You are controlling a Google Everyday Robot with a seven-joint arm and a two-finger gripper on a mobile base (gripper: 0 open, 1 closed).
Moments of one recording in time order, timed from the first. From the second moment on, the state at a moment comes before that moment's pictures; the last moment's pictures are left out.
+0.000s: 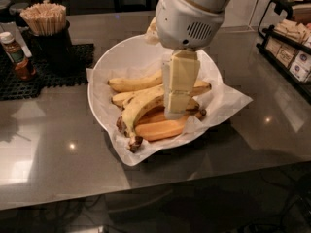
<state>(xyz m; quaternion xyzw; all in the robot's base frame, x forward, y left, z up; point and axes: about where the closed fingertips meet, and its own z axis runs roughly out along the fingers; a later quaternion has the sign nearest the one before) 0.450 -0.003 0.979 -0.77 0.61 0.08 0.16</state>
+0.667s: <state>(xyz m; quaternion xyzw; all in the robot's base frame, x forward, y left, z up) 0.454 0.007 0.960 -0.77 0.61 0.08 0.15</state>
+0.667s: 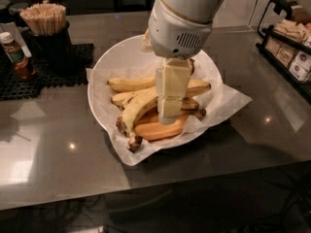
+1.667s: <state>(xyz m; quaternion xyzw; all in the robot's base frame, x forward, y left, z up) 0.461 -0.002 0.940 -0.76 0.63 0.08 0.13</state>
